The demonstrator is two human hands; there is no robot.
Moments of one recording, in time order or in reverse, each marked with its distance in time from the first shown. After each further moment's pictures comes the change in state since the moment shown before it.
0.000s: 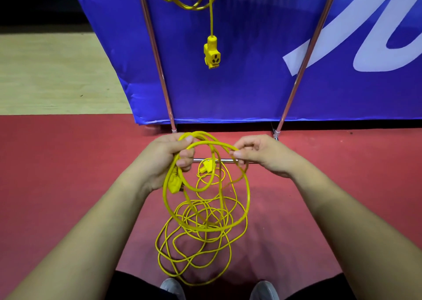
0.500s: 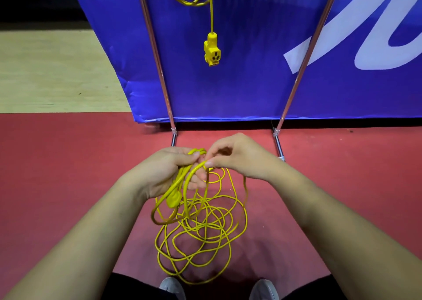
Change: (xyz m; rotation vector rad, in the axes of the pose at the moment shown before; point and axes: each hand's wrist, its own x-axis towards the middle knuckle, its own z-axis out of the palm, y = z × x) left_hand -0.008 -0.011 0.002 0.162 -0.008 -0.238; right_hand 0.007 -0.039 0.049 -0.261 -0.030 -0.215
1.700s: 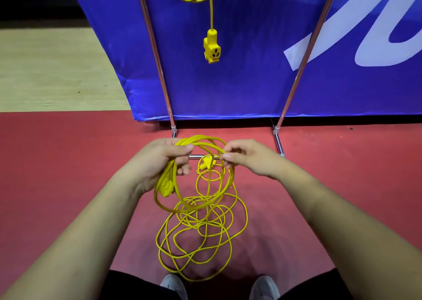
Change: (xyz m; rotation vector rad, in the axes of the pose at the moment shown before) left_hand 0.001 0.003 -0.016 0.081 0.070 0.193; right_hand -0.007 0.047 -0.010 0.106 0.002 0.158
